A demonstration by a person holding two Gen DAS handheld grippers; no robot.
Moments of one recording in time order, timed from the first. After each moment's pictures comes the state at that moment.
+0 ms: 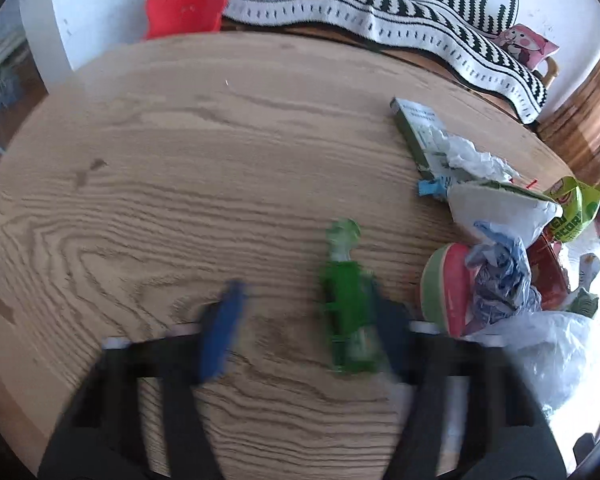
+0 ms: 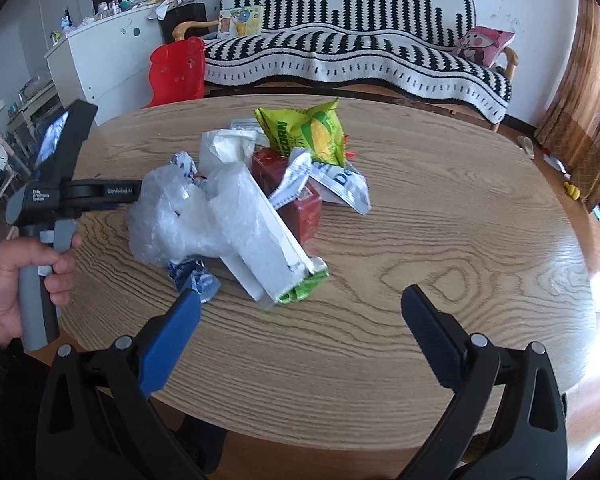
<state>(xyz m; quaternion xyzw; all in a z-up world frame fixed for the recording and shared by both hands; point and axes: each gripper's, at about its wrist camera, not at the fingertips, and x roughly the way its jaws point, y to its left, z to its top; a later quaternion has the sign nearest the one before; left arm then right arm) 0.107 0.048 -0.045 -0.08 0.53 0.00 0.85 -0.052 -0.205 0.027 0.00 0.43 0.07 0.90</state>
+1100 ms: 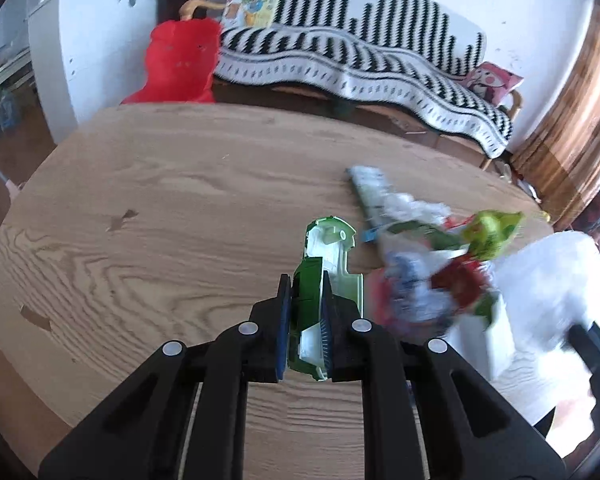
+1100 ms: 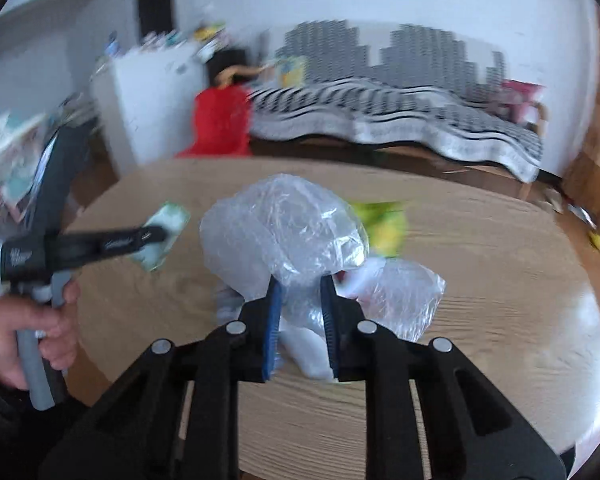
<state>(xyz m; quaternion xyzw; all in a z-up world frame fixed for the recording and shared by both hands) 0.049 0.041 0.037 -0.08 0.43 -0.03 0.90 -0.045 -0.224 0.082 0.01 0.33 0.09 0.94</state>
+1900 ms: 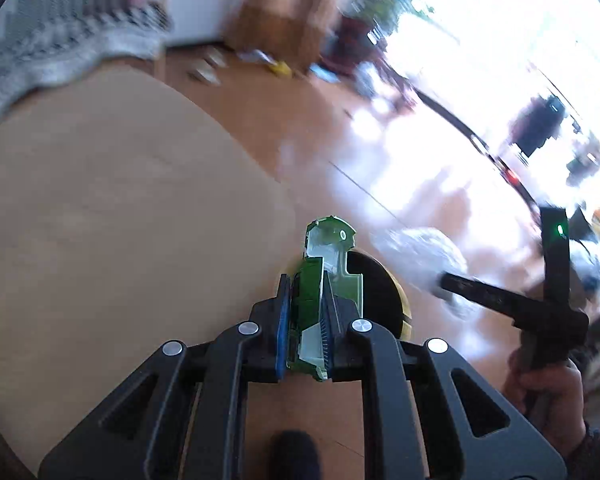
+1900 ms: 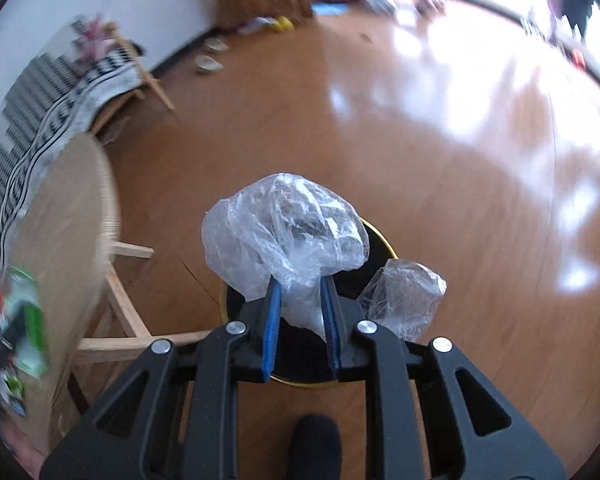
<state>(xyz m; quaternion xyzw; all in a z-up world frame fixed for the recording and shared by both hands) -0.136 -0.480 -0.039 0.09 0.46 -0.49 0.74 -0.336 -0.707 -0.068 0.36 0.43 -0.35 0.75</state>
